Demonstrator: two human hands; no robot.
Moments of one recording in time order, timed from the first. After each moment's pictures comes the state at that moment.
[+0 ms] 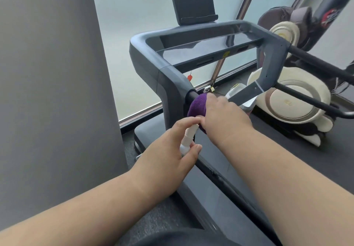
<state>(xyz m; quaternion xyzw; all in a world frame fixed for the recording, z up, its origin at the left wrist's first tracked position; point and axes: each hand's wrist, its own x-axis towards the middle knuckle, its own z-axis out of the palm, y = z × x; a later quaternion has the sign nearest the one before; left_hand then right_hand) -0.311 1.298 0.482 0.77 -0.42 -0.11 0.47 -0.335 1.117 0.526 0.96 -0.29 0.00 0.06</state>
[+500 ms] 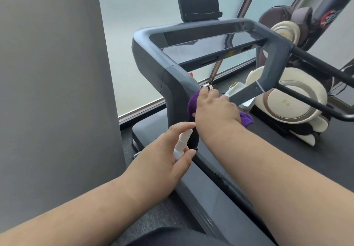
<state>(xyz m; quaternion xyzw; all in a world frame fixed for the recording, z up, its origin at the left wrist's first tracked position) -0.284 1.317 0.468 0.77 -0.42 -0.13 0.46 -0.286 1.131 0.514 0.94 -0.31 -0.03 0.15</state>
